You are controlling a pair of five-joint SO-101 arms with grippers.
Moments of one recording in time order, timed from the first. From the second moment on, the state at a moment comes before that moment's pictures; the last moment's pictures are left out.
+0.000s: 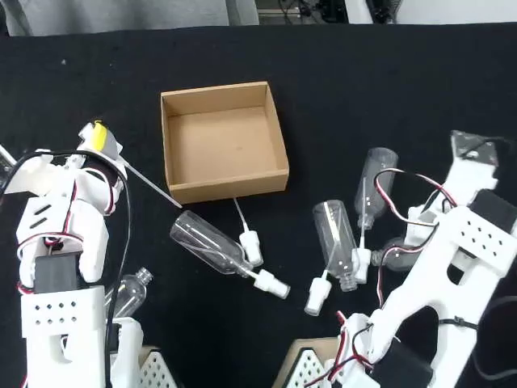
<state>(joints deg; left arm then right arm) -10.7 -65.9 53.3 37.9 39.5 36.3 -27.5 34.0 80.2 26.0</state>
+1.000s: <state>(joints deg) -10.7 -65.9 53.3 37.9 39.5 33.0 -27.6 41.4 78.4 87.2</state>
